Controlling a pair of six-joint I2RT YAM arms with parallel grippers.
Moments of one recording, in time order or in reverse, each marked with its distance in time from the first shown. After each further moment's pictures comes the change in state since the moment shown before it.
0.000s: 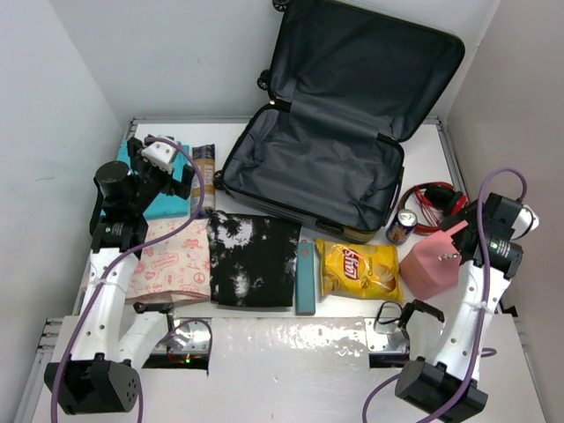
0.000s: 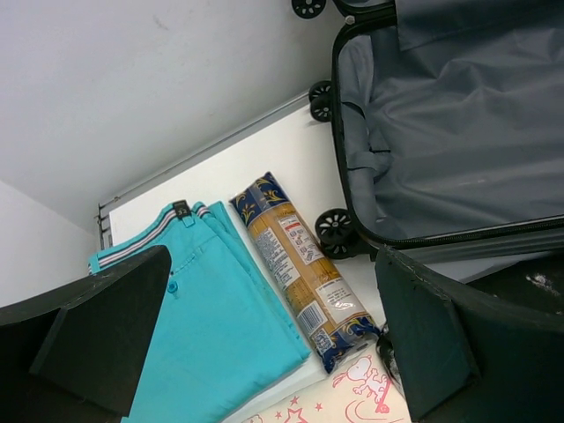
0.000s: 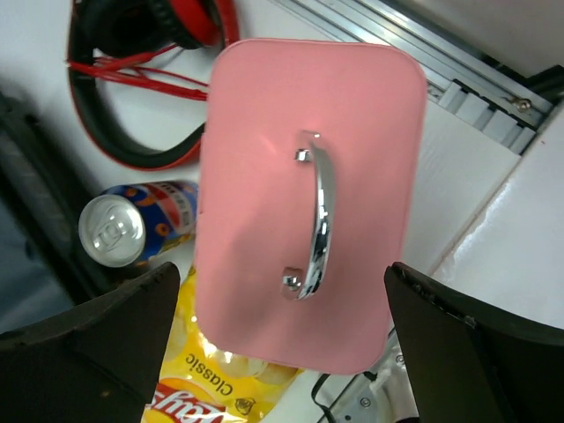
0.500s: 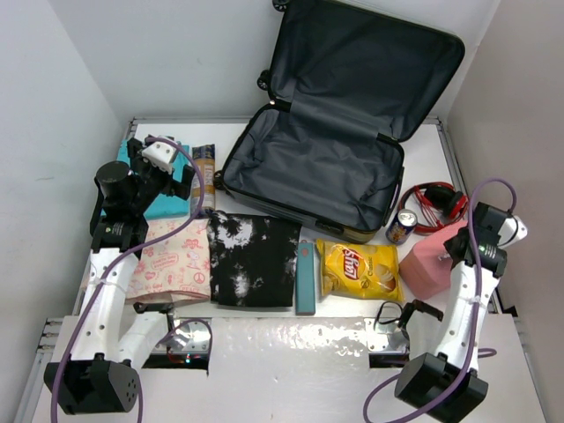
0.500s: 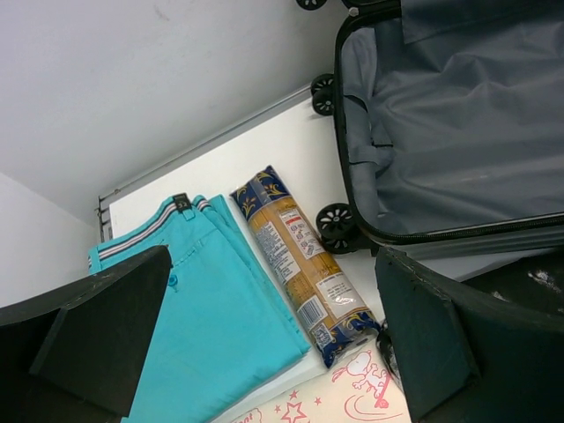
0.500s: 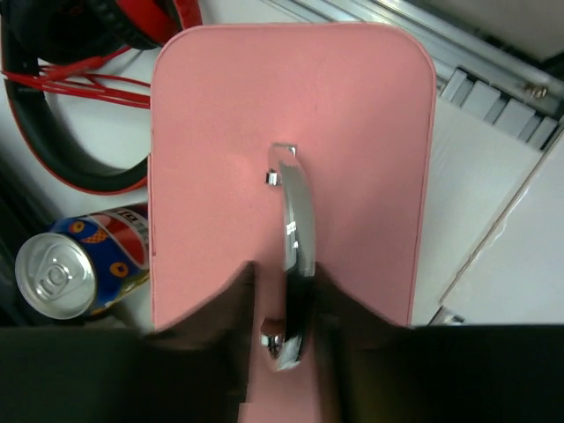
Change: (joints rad) left arm -0.003 0.000 0.000 -0.014 -0.014 -0.001; right arm -0.001 -0.010 -0.211 0.161 0.048 0.053
